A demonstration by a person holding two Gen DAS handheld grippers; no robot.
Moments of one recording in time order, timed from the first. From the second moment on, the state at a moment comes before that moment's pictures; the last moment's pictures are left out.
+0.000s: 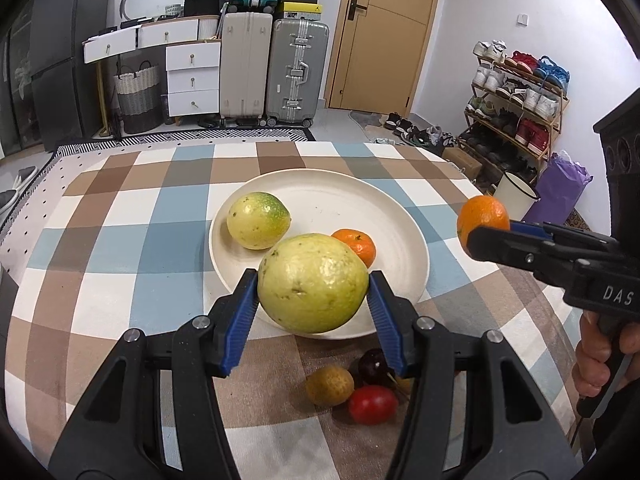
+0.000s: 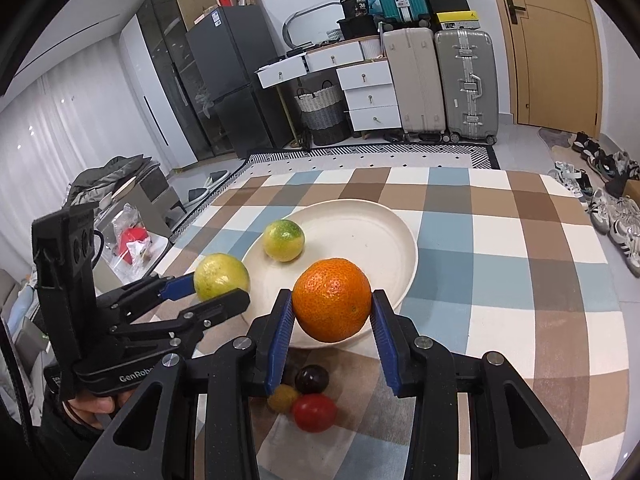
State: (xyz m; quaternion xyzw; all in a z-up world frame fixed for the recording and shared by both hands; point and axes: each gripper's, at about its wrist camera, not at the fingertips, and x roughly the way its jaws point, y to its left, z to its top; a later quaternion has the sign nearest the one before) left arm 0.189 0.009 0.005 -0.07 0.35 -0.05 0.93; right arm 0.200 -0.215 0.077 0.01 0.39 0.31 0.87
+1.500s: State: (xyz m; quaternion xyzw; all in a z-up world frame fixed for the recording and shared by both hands) left arm 0.201 0.027 -0.013 -0.09 0.33 -0.02 0.94; right arm 0.249 -0.202 0.044 0.01 0.40 0.28 0.87
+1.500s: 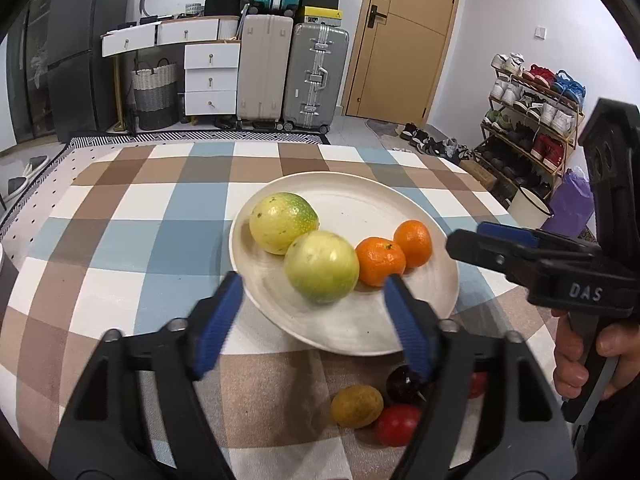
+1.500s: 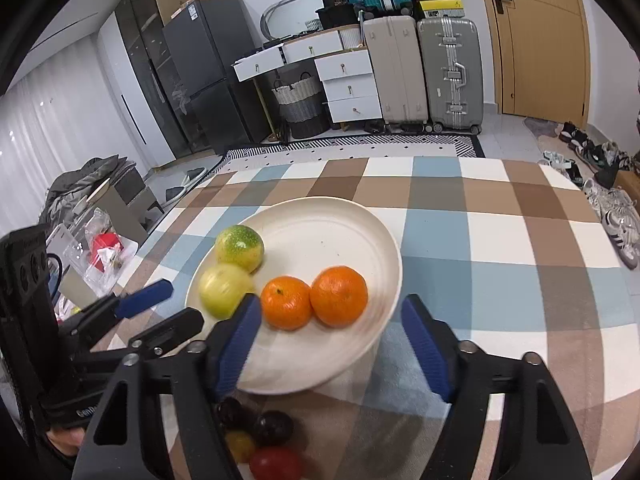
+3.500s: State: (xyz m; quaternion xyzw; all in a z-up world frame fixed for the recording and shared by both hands) left arm 0.116 0.006 -0.030 -0.06 0.39 0.00 0.92; right arm 0.150 -0.204 0.004 -0.11 0.46 0.28 0.84
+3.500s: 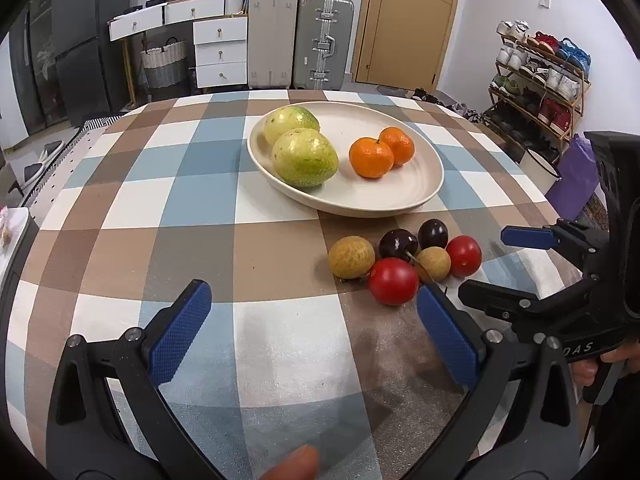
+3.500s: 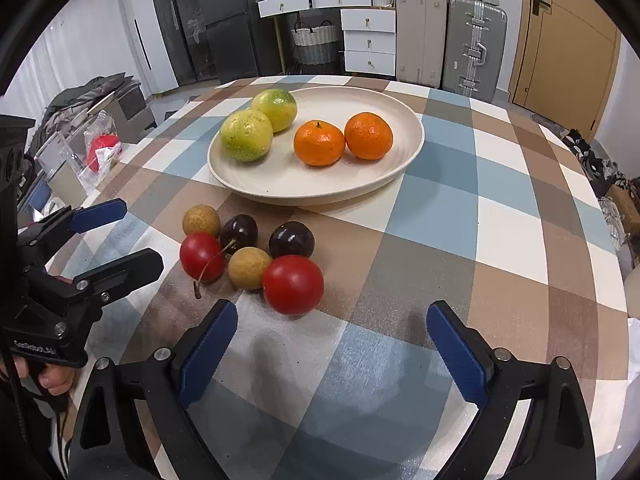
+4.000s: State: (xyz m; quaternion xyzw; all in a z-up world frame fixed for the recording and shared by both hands) left arm 0.120 0.005 -0.036 -0.06 0.41 0.00 0.91; right arm 0.153 -0.195 0.003 -0.12 0.45 0.31 0.83
